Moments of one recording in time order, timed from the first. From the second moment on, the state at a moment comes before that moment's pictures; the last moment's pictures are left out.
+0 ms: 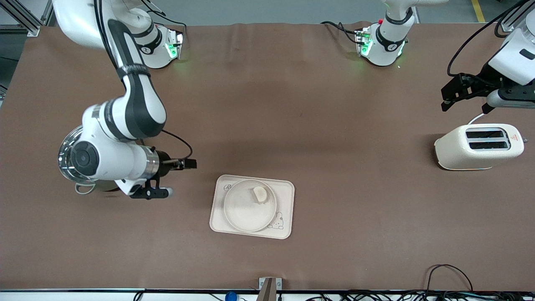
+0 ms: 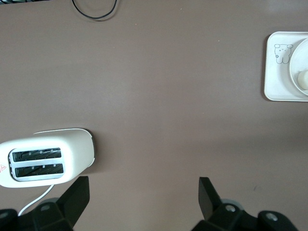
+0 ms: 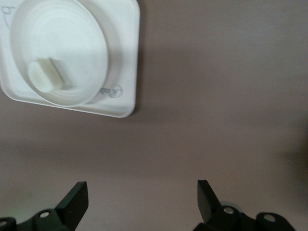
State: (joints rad) left arm -0.04 -0.06 -0.10 -1.60 0.01 1.65 -0.04; right arm 0.46 0.48 -0.25 -1.44 0.32 1.72 0.12
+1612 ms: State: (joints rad) left arm -0.04 -0.06 -0.10 -1.60 0.01 1.65 -0.04; right arm 0.06 -0.22 -0.17 -1.73 -0.07 1.48 -0.01
